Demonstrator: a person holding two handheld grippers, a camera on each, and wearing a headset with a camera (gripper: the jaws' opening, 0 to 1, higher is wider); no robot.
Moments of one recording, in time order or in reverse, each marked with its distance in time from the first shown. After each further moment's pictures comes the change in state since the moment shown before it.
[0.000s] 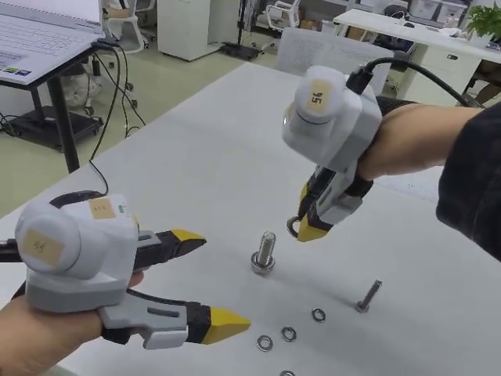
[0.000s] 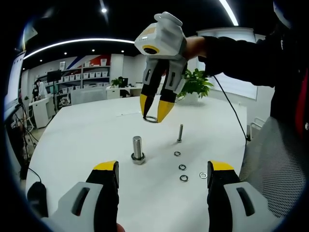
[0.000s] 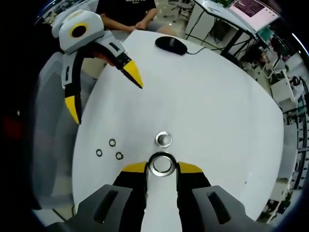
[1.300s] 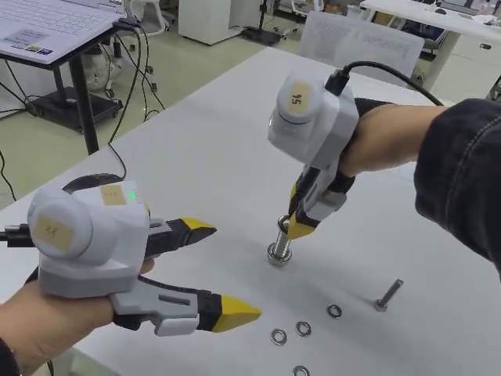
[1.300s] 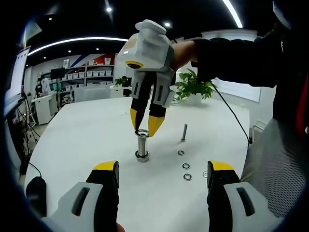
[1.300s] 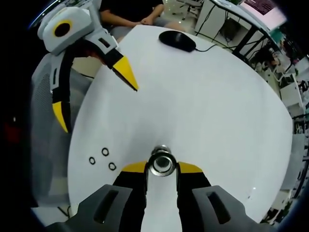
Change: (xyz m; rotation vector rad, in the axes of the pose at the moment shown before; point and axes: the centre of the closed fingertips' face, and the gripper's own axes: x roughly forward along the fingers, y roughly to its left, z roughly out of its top) left arm 0.001 0.009 -0.004 -0.029 -0.006 0.024; right arm 0.040 -0.007 0.017 -0.044 0.025 0.078
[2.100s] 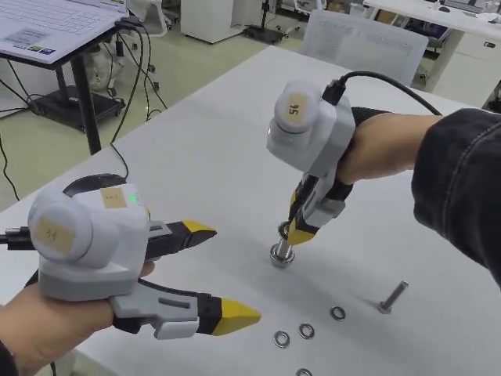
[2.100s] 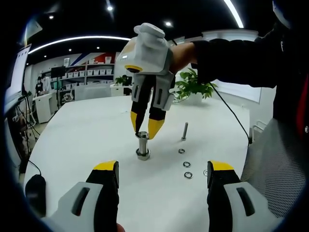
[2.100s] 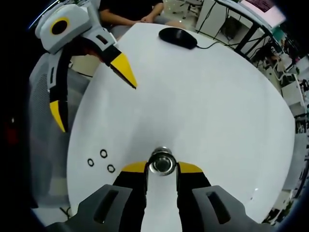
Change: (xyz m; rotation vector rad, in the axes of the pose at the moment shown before) left arm 0.000 0.002 -0.003 -0.009 0.007 0.000; right arm 0.011 -0.004 0.000 0.007 0.003 0.018
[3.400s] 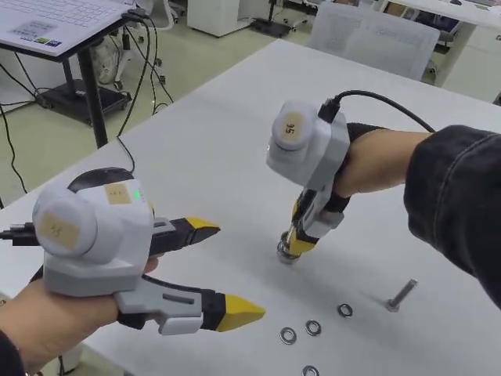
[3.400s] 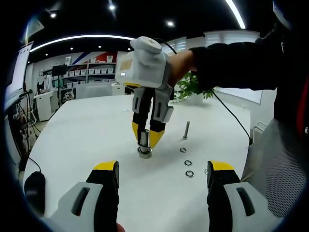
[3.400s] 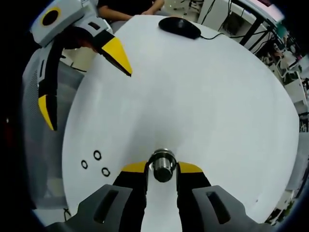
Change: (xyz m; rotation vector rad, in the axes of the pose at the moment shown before) left arm -0.001 0.004 -0.005 -0.013 0.002 0.009; right arm 0.032 0.005 -0.006 0.004 0.029 0.023
